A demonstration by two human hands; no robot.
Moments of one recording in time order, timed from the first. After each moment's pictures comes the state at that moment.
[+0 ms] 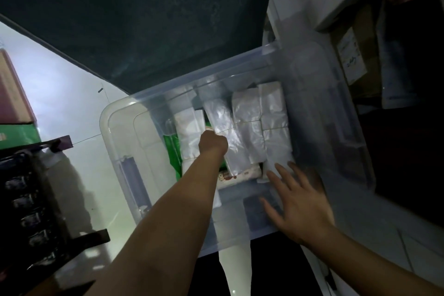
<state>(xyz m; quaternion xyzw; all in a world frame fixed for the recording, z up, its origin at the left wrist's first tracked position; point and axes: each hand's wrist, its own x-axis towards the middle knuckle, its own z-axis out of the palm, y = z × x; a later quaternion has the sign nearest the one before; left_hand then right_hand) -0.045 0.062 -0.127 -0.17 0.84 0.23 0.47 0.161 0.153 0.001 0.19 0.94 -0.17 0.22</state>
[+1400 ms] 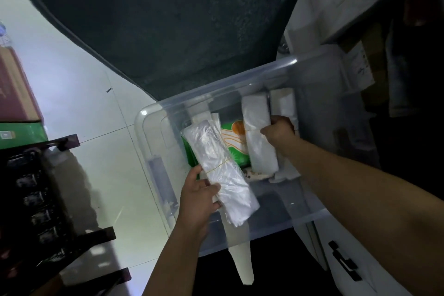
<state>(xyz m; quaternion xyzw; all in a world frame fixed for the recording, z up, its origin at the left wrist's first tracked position) -0.015 -0.049 0.033 -0.33 0.61 0.56 0.46 0.000 0.187 -0.091 0.58 0.64 -0.46 0.21</state>
